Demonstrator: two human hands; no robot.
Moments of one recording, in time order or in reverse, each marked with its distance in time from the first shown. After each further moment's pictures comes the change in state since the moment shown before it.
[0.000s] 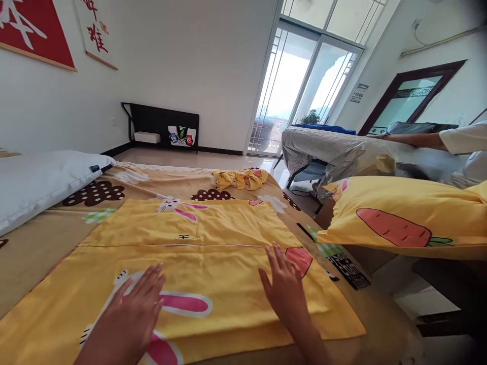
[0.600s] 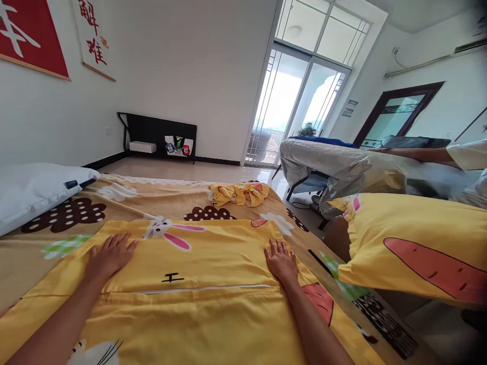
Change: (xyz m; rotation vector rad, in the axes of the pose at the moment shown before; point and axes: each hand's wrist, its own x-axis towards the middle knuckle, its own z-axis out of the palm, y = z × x) left_hand 0.192 -0.181 0.080 0.016 -0.279 -0.671; right_hand 0.179 0.071 0.096 -0.145 -0.280 0.322
